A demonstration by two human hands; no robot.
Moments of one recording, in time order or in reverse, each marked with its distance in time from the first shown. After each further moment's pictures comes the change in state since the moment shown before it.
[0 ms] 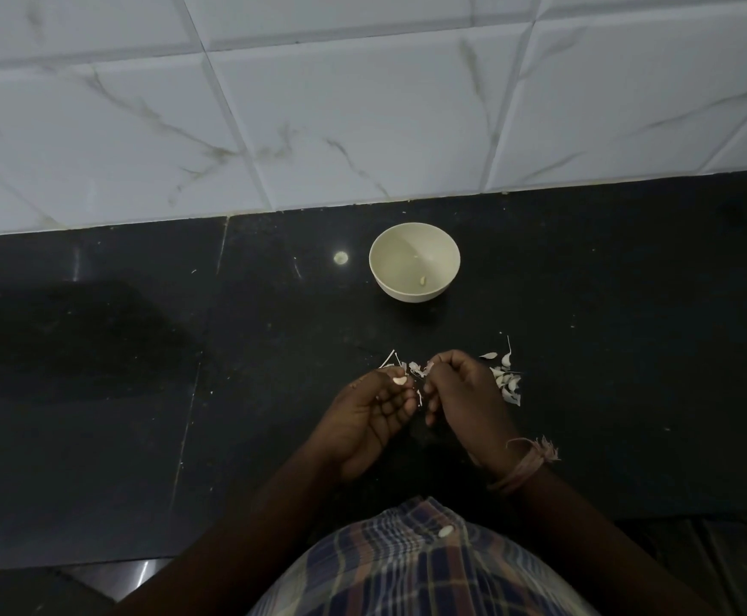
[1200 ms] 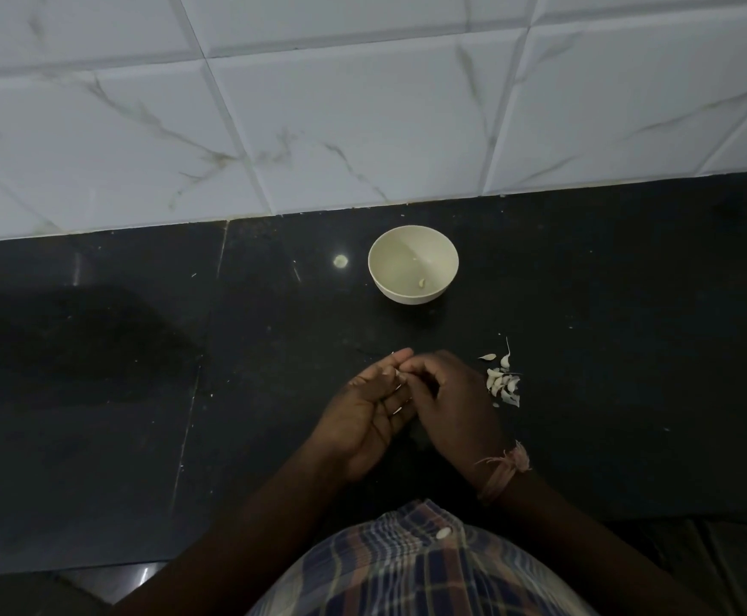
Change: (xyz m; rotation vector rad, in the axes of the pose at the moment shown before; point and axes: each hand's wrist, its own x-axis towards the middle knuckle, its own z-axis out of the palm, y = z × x) left_hand -0.004 0.005 0.008 0.052 -0.046 0.022; right_hand -0.001 0.010 0.006 -0.549 0.066 -0.594
